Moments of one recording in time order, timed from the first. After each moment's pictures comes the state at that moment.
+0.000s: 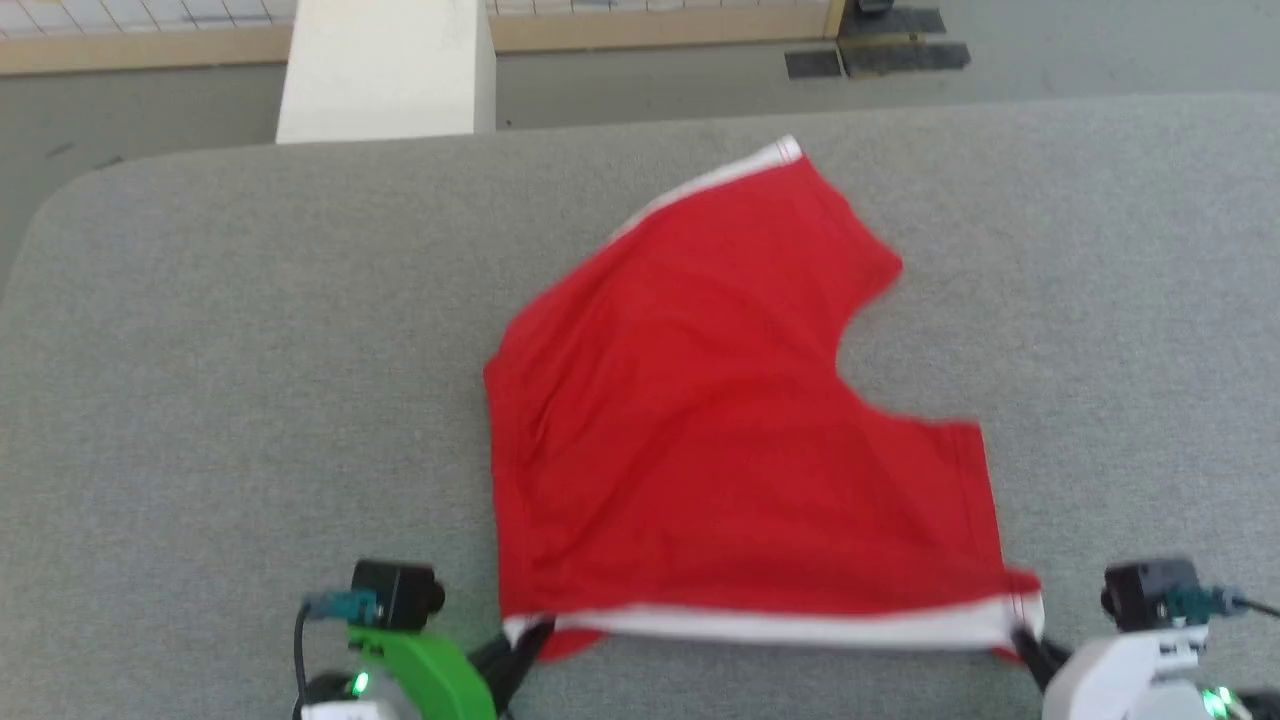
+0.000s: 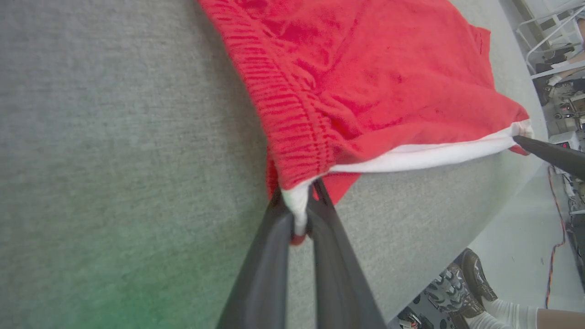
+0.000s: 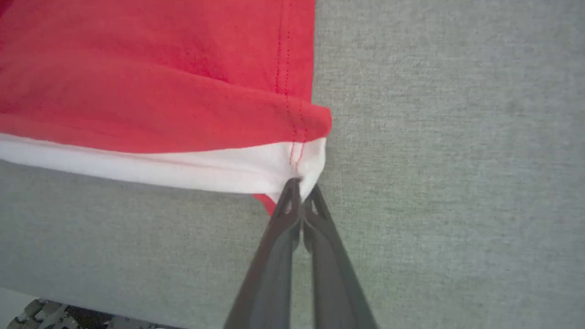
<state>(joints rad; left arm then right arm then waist) -0.11 0.47 -0.67 0.10 -0.98 0.00 0.15 0.16 -0.13 -0.06 -0.09 0.25 0.13 0.59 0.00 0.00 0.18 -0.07</state>
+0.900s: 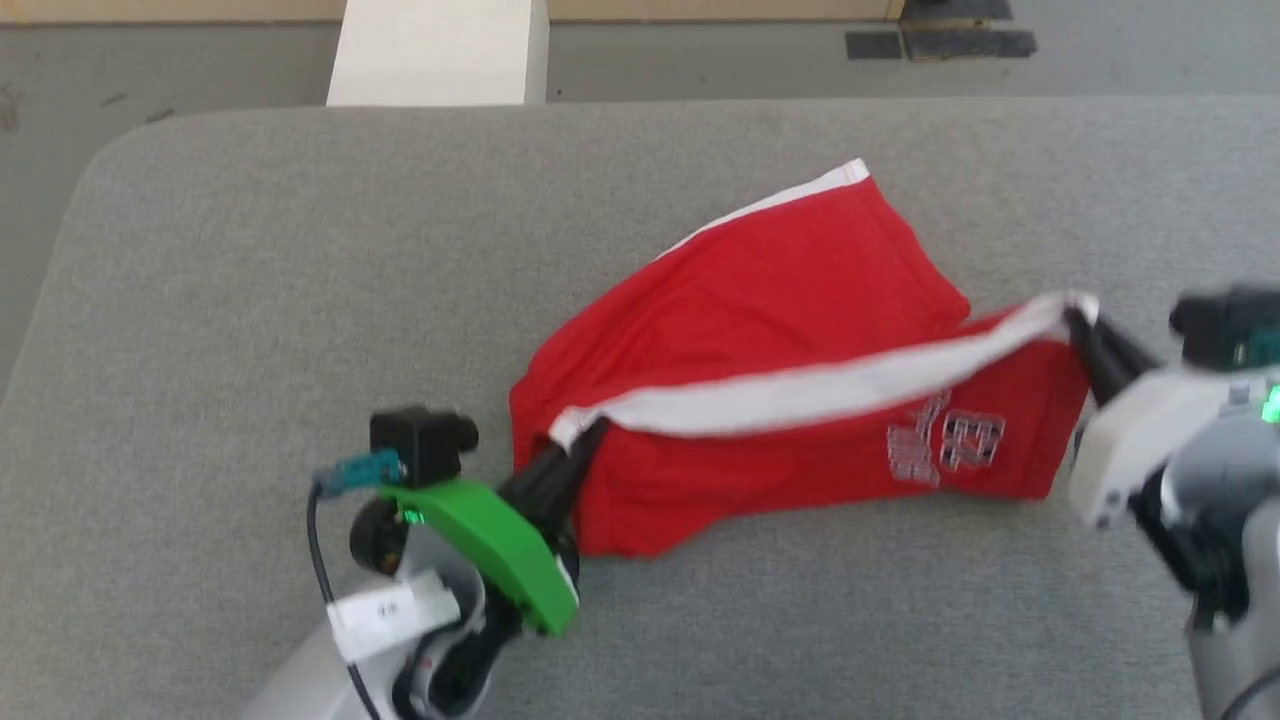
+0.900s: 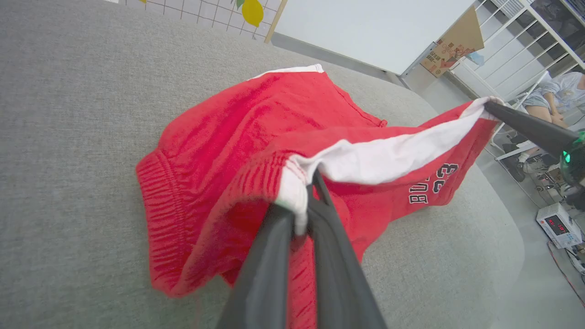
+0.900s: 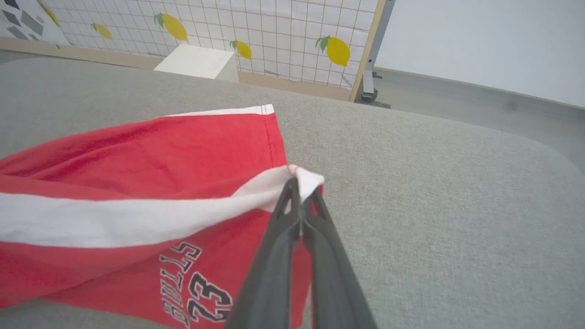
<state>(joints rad) -0.30 0.35 -0.63 0.06 -0.91 -0.01 0.02 -0.23 -0.21 -0.04 -0.07 0.18 0.13 0.45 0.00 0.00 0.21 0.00</state>
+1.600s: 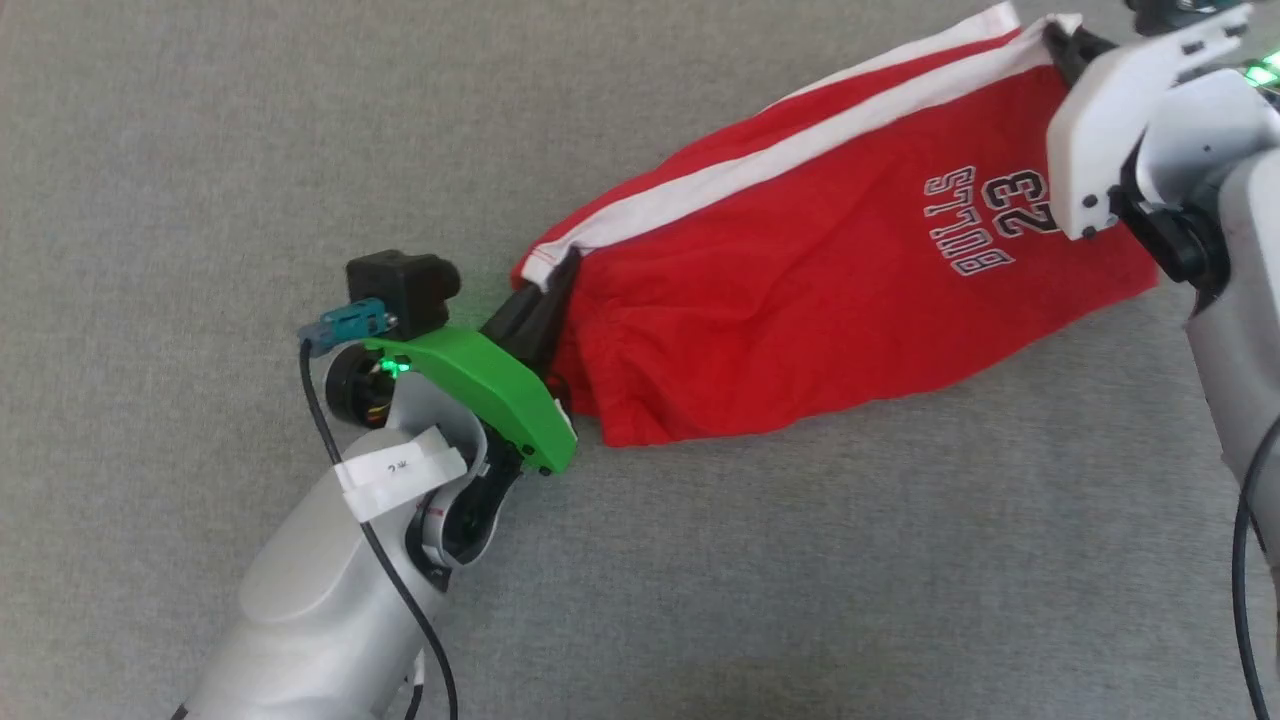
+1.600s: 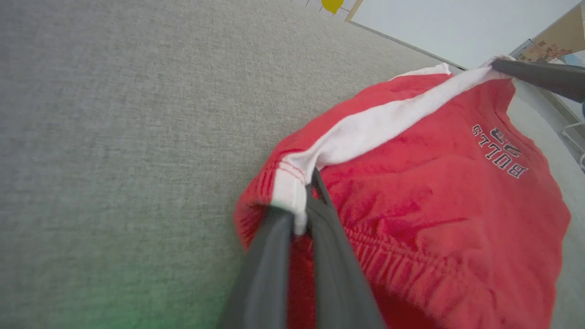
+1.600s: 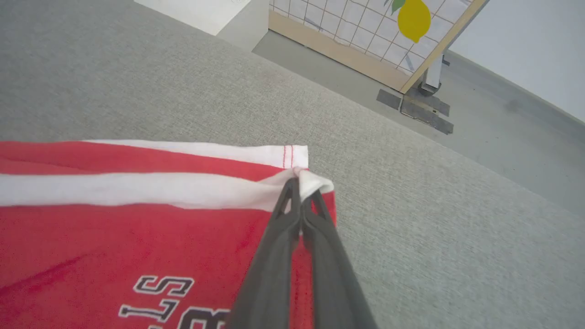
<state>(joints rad) -0.57 0.28 -0.59 0.26 -0.83 0.03 -0.03 -0.90 -0.32 0.23 0.47 0.18 0.13 0.44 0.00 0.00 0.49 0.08</state>
